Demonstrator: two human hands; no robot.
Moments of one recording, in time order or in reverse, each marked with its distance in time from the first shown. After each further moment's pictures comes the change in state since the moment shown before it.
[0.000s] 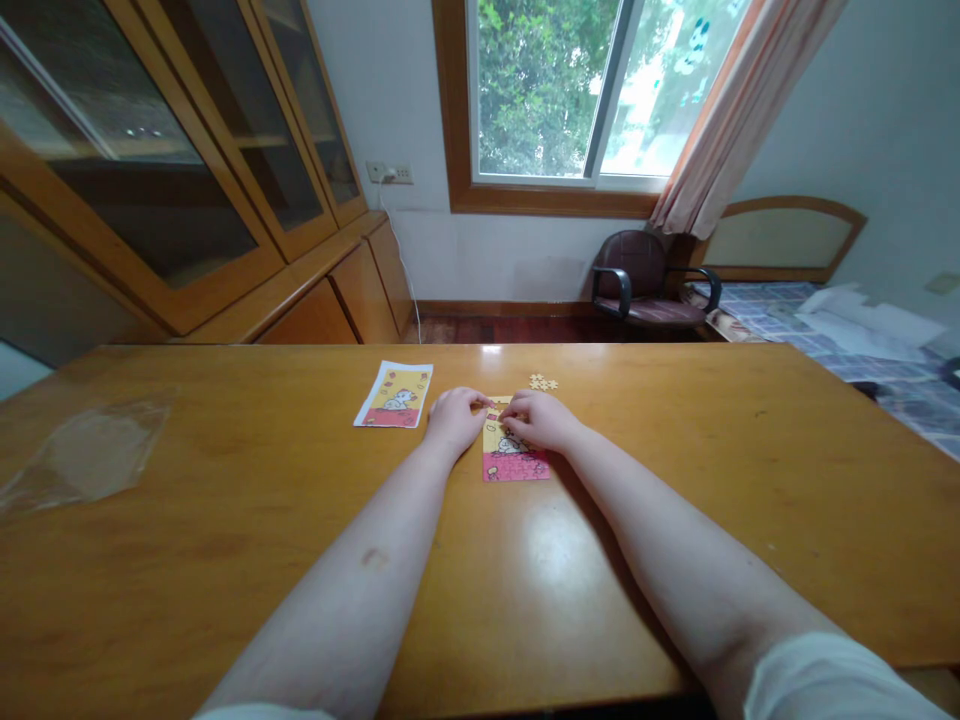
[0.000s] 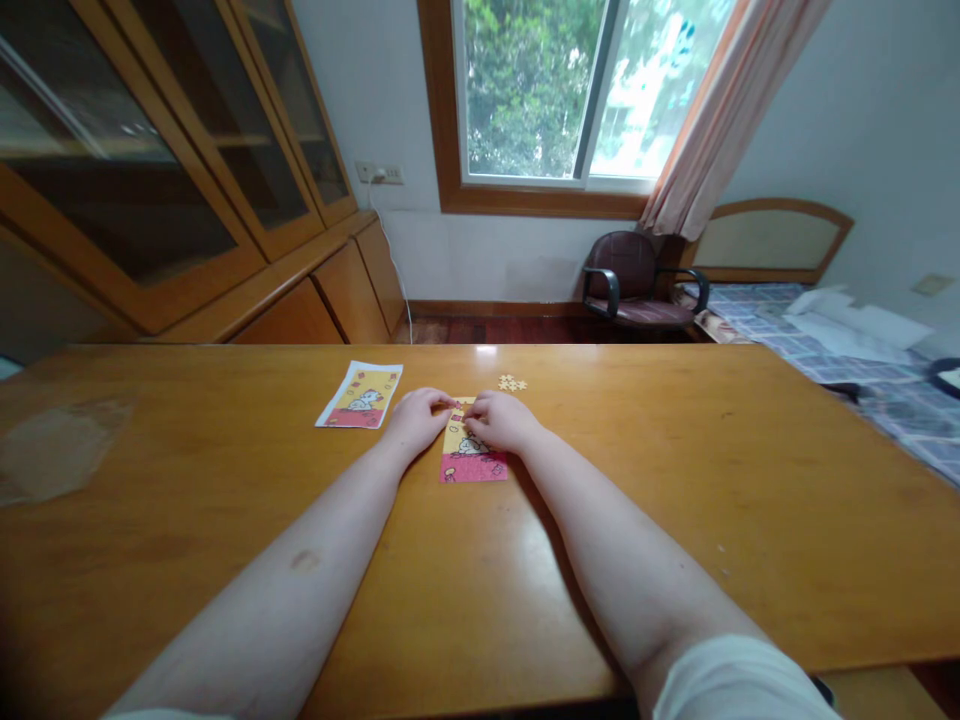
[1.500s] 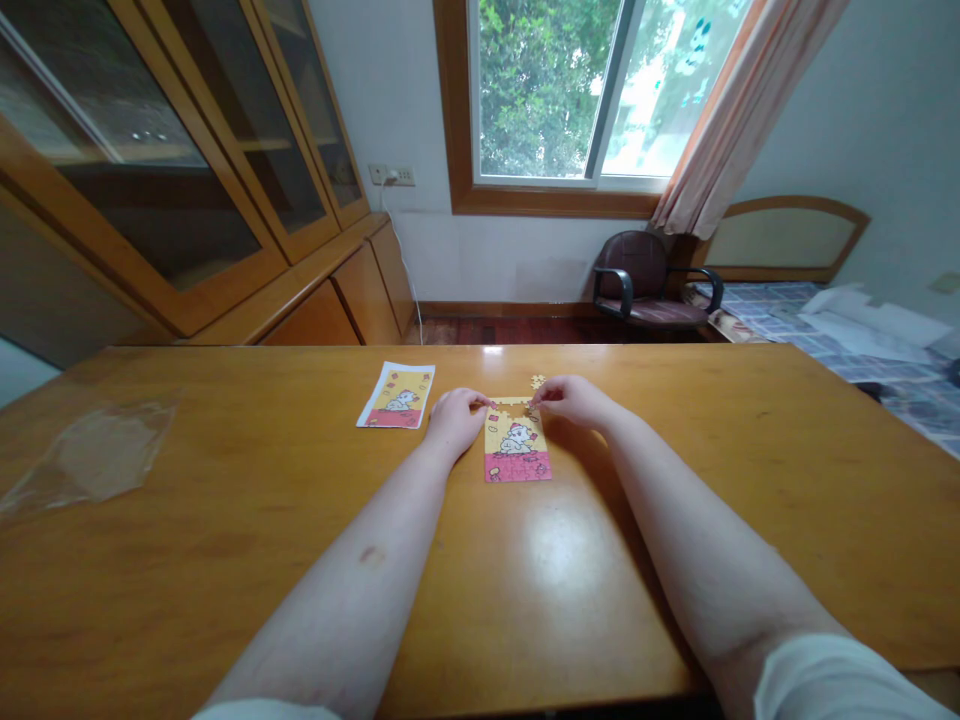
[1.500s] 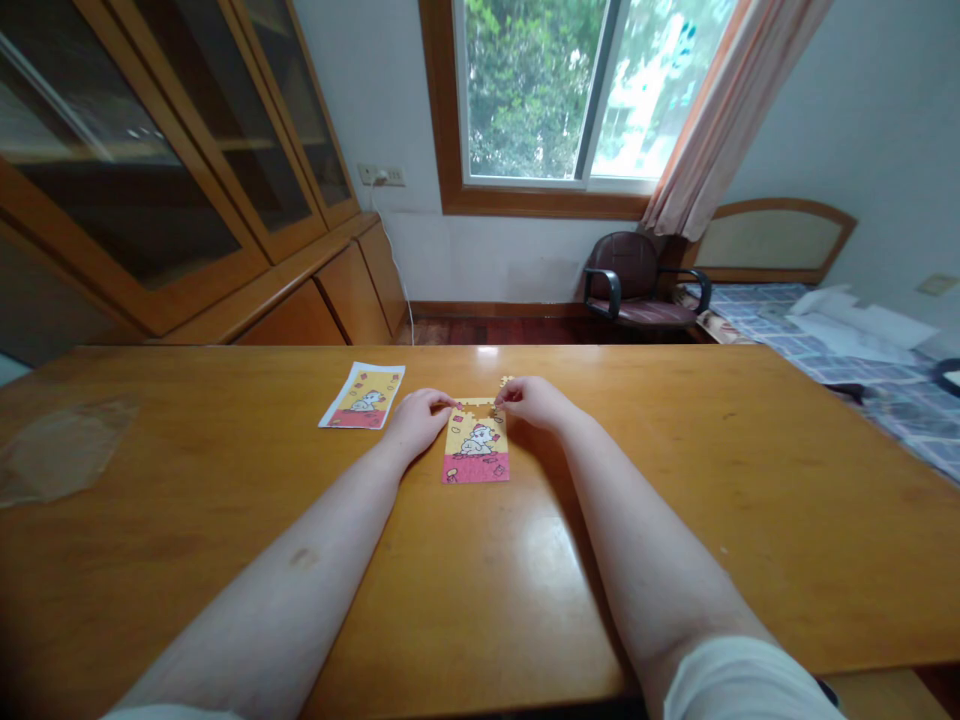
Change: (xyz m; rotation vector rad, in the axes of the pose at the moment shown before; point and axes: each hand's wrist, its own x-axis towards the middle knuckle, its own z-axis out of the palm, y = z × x) left_hand -0.001 0.000 -0.004 -0.036 -0.027 -0.015; right_hand -0.007 0.028 -0.044 0.285 -0.063 0.321
